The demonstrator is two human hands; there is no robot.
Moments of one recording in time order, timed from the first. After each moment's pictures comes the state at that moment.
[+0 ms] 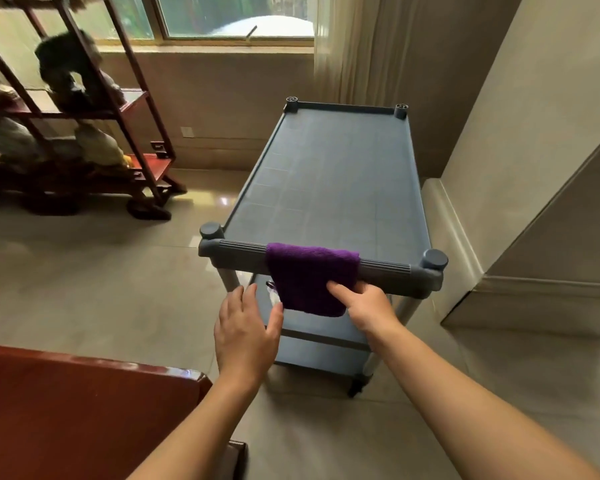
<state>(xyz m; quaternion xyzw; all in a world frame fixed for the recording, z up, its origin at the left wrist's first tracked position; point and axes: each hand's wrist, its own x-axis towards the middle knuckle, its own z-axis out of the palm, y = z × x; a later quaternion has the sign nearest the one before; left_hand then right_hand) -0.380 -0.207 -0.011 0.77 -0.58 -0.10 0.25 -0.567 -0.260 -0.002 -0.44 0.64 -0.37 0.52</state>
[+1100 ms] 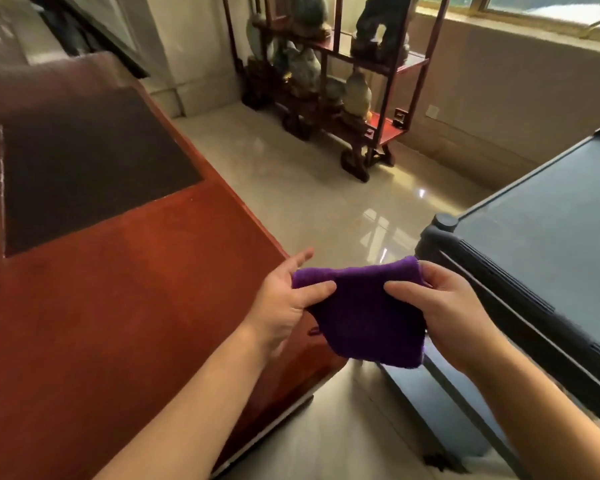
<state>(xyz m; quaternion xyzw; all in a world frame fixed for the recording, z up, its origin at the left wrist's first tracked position) -0.237 -0.081 0.030 0.57 -0.18 -0.39 0.70 -0.397 -0.228 0.069 -0.65 0.30 -0.17 0.68</state>
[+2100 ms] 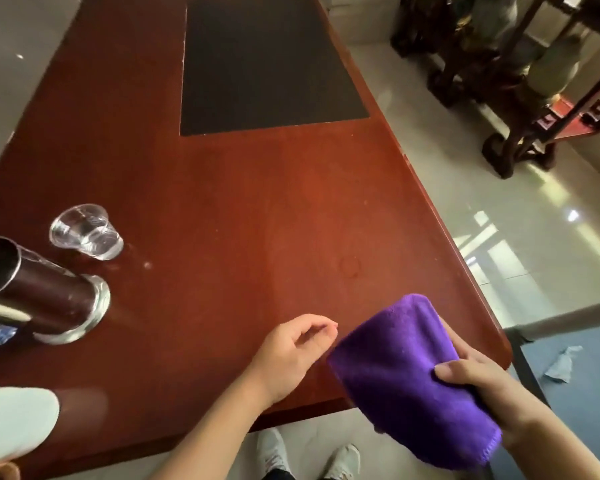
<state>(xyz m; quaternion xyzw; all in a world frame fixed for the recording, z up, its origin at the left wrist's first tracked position) -0.227 0.158 -0.061 0.75 -0.11 -0.28 0.58 -0.321 -0.099 -0.036 -0.44 0.17 0.22 0.86</state>
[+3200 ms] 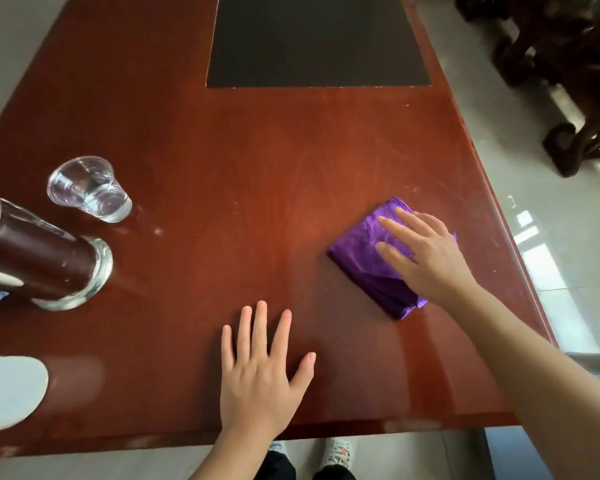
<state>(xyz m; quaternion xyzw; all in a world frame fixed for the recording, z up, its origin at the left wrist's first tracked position) -0.252 0.191 -0.156 0.99 -0.08 -0.03 0.06 -0.133 -0.087 -0.112 -0.97 -0.01 -0.03 0.23</state>
